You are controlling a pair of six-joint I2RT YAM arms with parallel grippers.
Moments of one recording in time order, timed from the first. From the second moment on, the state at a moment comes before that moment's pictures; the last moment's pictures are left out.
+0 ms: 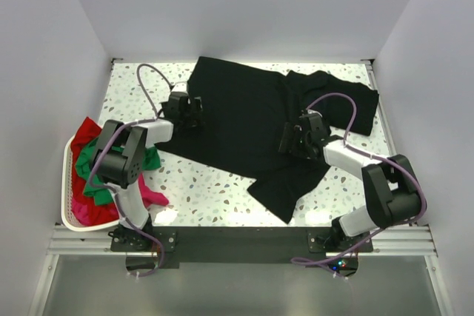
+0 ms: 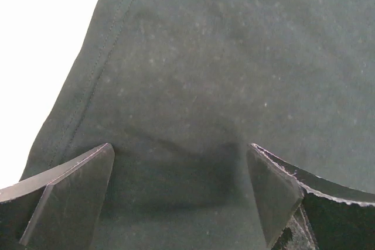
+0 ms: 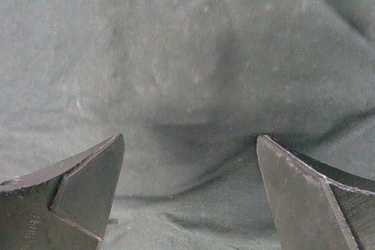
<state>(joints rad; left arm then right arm) -0.26 1.84 0.95 0.19 -0.18 -0.34 0.34 1.46 0.69 -0.15 0.04 0.54</state>
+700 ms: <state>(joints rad) -0.28 2.11 1.30 0.21 -0.12 -0.33 0.18 1.60 0.84 -0.20 0.11 0.53</state>
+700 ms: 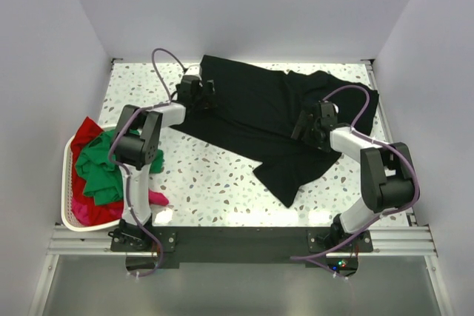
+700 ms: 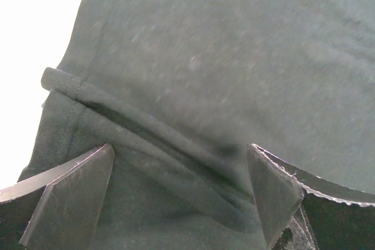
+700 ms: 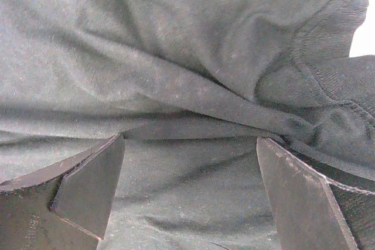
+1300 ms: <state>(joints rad) -0.27 1.75 1.15 0.13 -0.29 -0.27 0.17 1.62 0.87 -0.23 0.11 0.51</state>
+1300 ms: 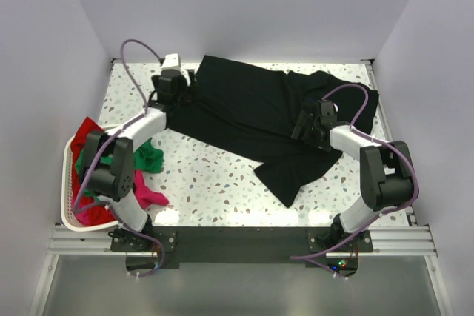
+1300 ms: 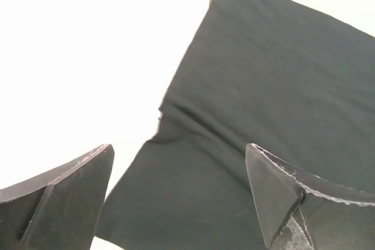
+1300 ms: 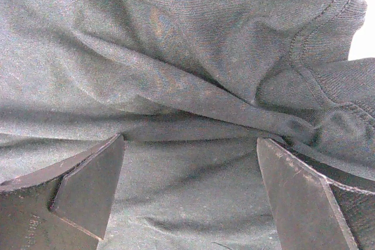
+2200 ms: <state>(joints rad) -0.13 1.74 0.93 0.02 -0.32 -0.32 0.17 1.60 0.84 -0.17 0.04 0.51</state>
